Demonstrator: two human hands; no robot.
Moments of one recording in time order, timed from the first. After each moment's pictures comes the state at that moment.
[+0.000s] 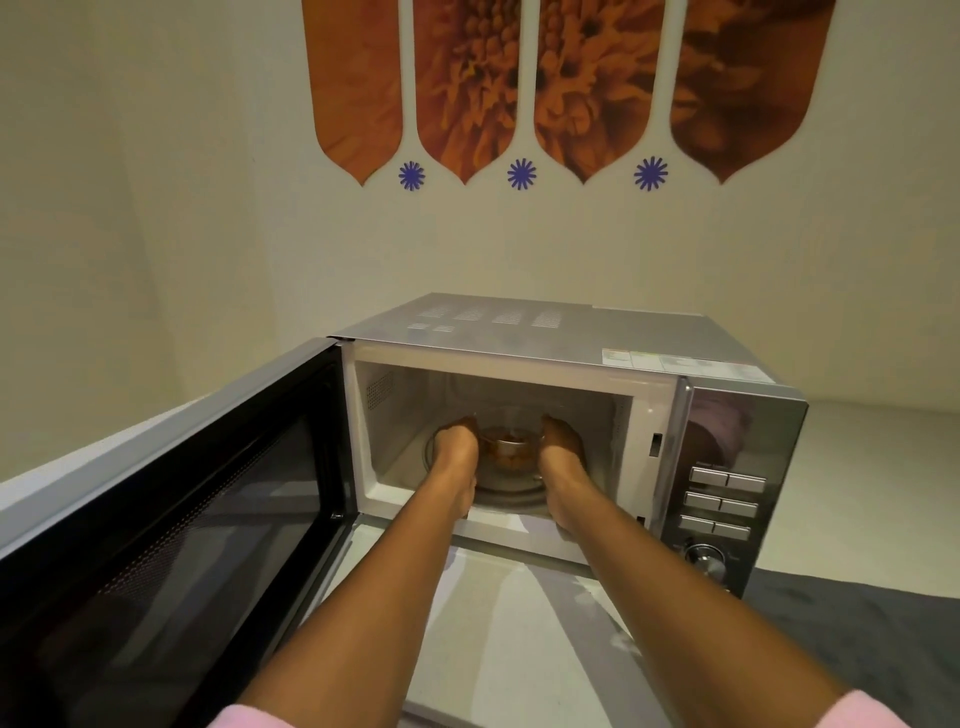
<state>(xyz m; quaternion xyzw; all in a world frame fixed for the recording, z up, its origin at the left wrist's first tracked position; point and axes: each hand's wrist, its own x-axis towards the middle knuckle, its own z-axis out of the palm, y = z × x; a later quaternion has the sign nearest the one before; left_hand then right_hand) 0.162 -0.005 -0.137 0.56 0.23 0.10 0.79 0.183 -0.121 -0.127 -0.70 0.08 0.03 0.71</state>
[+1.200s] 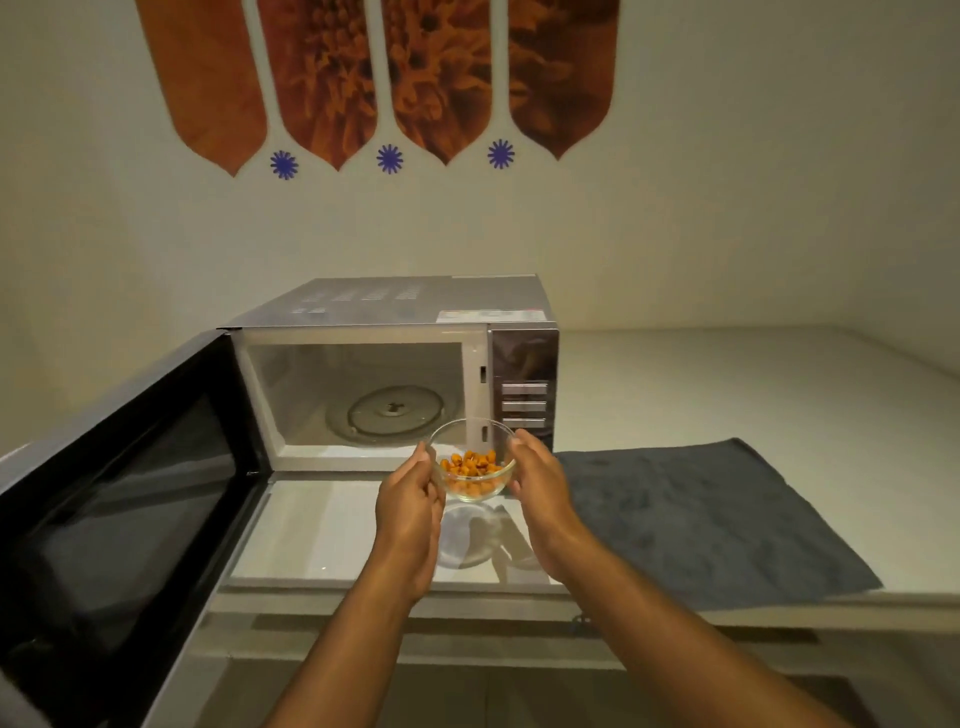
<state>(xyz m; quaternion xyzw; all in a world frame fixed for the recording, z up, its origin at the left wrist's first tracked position) -0.058 -0.141 -0.146 0.53 0.10 0.08 0.84 -0.054 -0.283 -0.123 -0.67 0.02 -0.01 0.74</state>
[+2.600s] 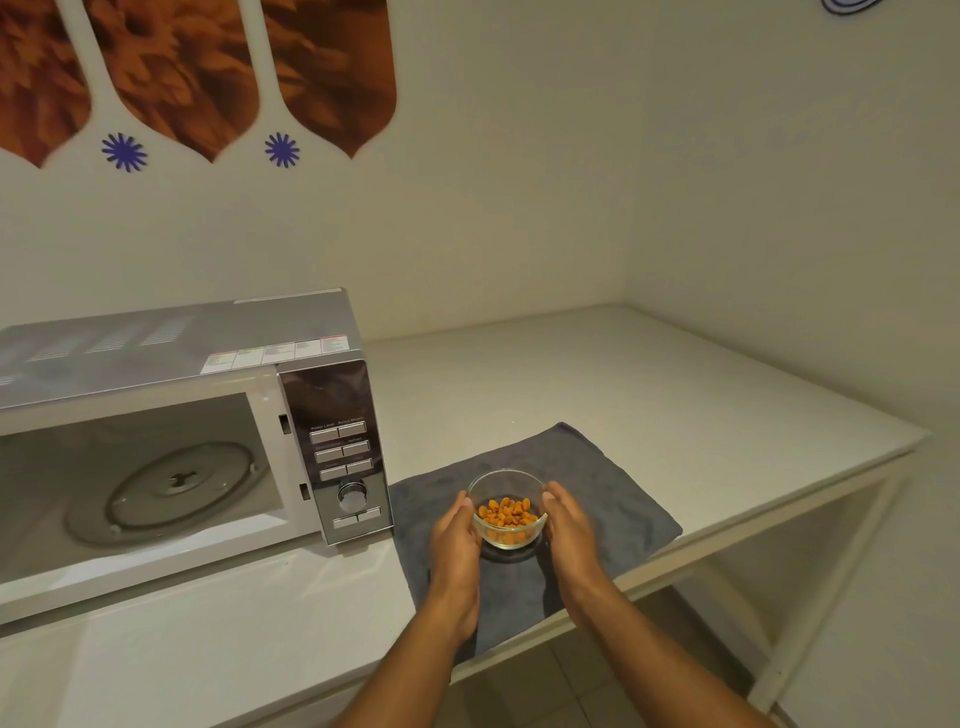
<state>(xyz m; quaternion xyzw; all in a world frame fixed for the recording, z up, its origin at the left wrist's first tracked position) 0.006 -0.349 -0.230 0.61 0.01 -0.12 0.79 -0.049 -0.467 -0.205 -0.63 0.21 -0.17 0.73</state>
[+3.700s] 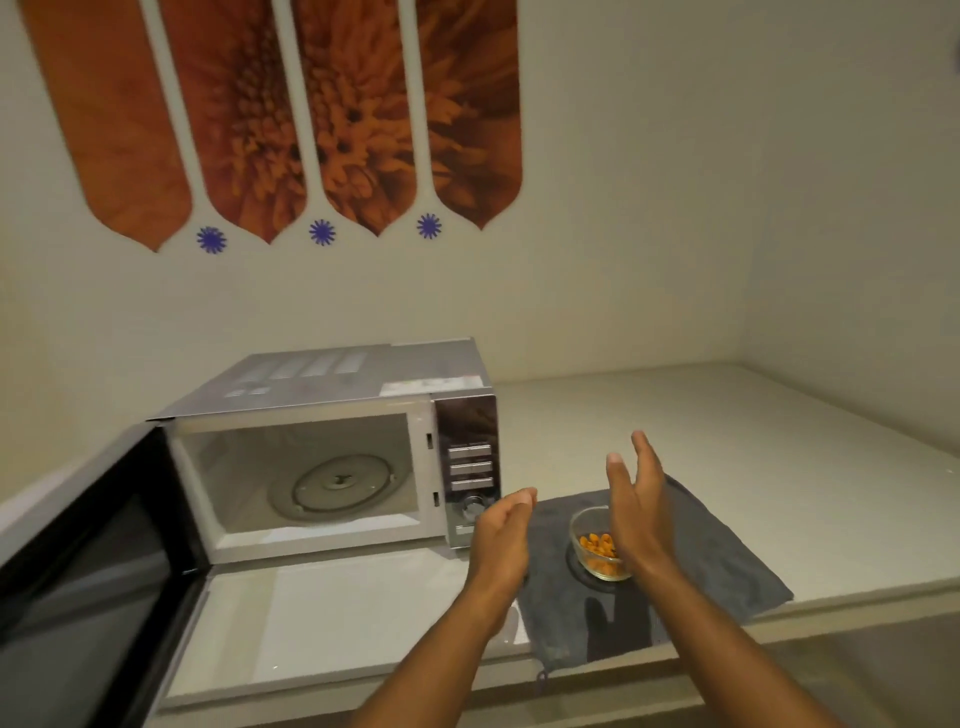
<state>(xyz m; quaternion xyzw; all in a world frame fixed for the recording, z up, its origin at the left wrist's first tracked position) -0.064 -0.261 -0.106 0.73 -0.03 -0.03 0.68 -0.061 -0.418 -0.103 -0.75 0.08 -0.35 0.56</state>
